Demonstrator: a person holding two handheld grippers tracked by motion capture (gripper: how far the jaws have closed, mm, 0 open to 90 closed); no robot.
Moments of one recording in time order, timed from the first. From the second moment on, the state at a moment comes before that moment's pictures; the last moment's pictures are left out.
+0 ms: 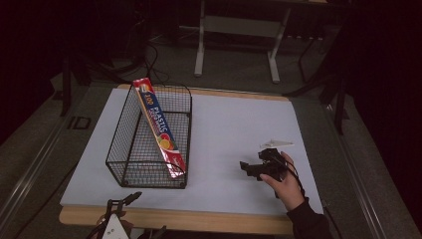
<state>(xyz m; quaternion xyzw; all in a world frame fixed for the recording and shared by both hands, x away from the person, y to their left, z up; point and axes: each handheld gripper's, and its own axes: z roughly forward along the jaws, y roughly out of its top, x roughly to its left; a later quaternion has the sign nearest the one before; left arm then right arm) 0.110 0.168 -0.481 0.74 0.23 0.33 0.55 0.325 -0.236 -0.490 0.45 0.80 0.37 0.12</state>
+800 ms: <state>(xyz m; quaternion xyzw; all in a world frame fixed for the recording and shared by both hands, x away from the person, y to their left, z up) 0.110 0.167 -0.481 0.74 0.23 0.33 0.54 0.275 -0.273 -0.517 0.41 0.84 0.34 0.13</state>
